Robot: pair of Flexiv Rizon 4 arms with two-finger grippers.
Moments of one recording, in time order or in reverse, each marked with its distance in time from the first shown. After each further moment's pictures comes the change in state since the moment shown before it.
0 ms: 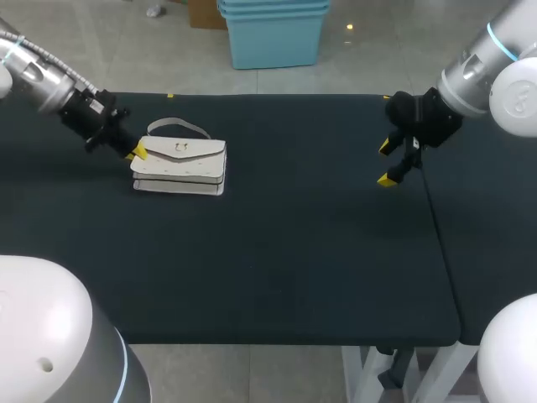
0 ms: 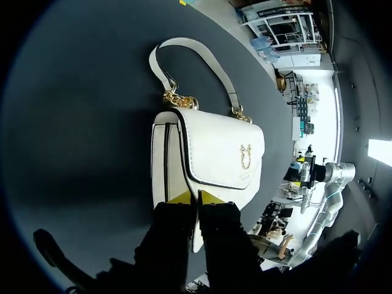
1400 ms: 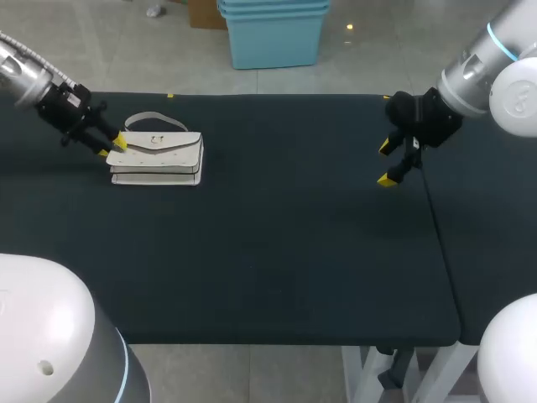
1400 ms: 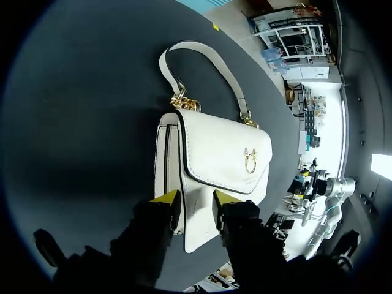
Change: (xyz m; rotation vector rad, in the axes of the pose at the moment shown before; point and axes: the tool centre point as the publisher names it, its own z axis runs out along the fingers) left arm -0.048 -0.023 -0.043 0.055 -0.057 -0.078; right arm 0.000 0.000 0.000 0.000 0.000 0.000
